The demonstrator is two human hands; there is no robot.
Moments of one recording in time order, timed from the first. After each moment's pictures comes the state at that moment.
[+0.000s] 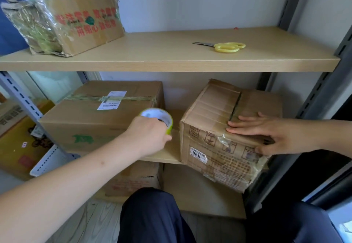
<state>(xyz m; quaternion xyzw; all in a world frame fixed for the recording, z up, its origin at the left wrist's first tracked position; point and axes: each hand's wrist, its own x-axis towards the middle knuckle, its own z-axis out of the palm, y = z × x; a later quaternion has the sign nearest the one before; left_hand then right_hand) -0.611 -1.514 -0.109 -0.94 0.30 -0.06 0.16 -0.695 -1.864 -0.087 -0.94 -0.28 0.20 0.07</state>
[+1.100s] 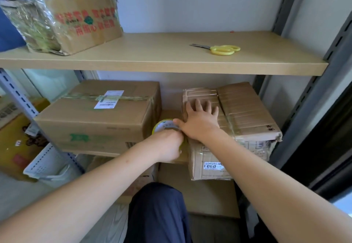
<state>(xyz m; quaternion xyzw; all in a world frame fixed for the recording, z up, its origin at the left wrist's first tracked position) -0.631 -1.563 -0.130 -0.94 0.32 0.11 0.03 -0.609 -1.695 -0.134 -0.99 0.07 0.01 0.08</state>
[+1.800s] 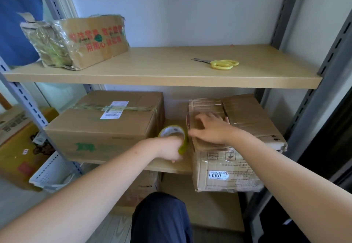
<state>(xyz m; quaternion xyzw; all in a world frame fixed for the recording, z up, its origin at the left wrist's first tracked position) -0.593 -1.564 -0.126 -0.91 0.31 0.27 -0.07 -0.613 -1.746 -0.114 -0.99 0.02 0.05 0.16</state>
